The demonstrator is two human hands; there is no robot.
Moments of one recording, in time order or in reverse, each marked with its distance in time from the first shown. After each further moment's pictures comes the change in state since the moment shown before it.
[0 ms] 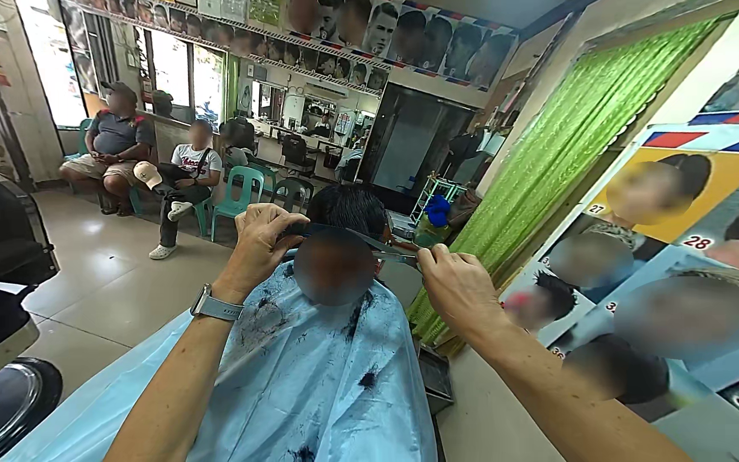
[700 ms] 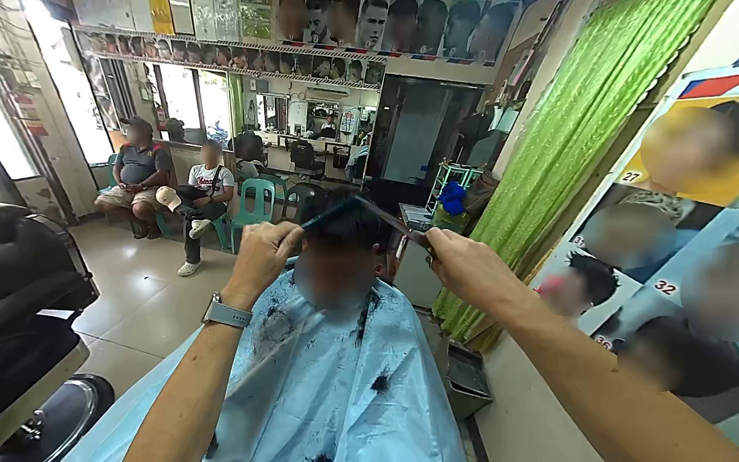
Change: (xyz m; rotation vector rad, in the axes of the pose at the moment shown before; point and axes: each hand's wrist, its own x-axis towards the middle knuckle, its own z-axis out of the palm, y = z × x) left_hand 0.020 0.022 0.005 0.092 -0.120 -0.117; right_hand 0.015 0.047 0.006 0.461 -0.065 0.002
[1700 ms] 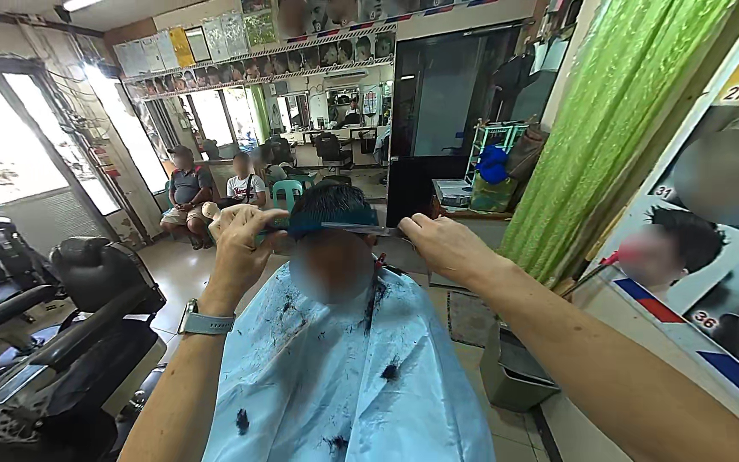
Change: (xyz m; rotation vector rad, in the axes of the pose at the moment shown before) left_hand 0.018 0.054 -0.039 0.192 0.009 0.116; right_hand 0.017 0.040 0.044 0.041 0.126 -0.269
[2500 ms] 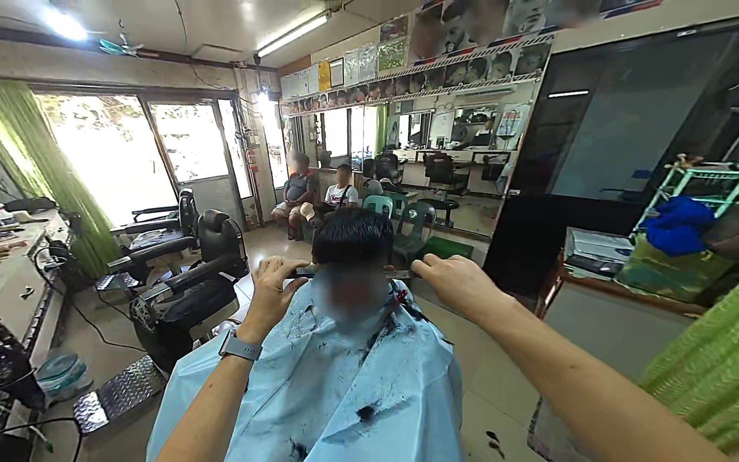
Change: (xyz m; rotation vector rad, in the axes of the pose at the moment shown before) left_hand -0.067 0.066 0.051 0.231 0.048 -0.382; right_hand 0.037 0.080 0.058 0.141 -0.150 -0.309
